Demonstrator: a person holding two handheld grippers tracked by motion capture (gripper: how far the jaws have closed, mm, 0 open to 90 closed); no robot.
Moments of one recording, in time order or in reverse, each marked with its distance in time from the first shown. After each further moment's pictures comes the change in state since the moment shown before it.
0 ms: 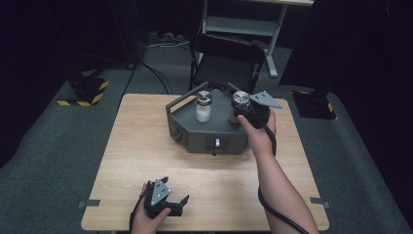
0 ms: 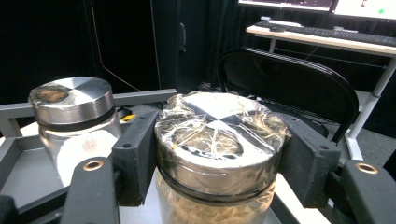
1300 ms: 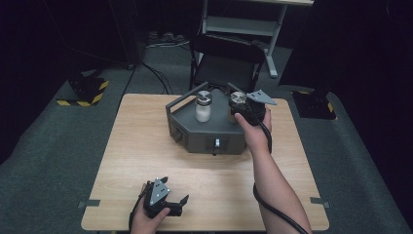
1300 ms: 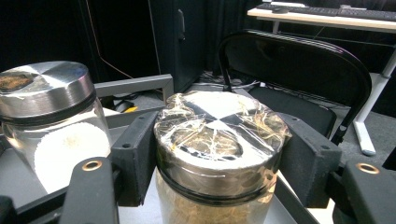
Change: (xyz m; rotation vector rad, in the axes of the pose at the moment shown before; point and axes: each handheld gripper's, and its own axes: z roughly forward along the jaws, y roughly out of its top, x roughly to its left) left arm 0.002 -0.001 -0.001 -0.004 -0.005 -0.009; right arm -0.004 -0.004 0.021 0.049 0.003 0.046
